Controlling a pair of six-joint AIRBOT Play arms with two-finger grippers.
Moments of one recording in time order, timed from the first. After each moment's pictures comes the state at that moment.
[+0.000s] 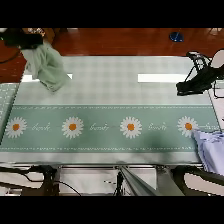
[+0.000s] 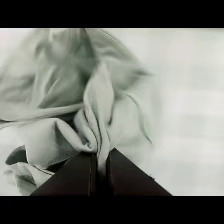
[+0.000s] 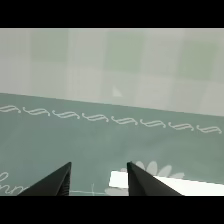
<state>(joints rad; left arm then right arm) -0.02 -1.60 1.94 1.63 -1.16 -1.63 -0.05 -1.35 1.31 -1.57 1.37 1.45</state>
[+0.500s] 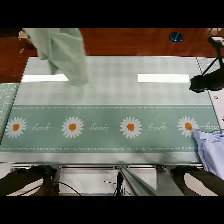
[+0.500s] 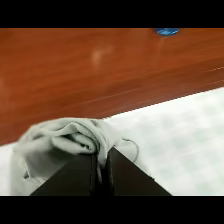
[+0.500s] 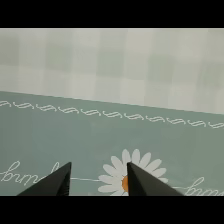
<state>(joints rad) -0.41 -1.22 2.04 1.58 -1.19 -1.63 -0.05 -1.09 1.31 -1.58 1.41 1.45</state>
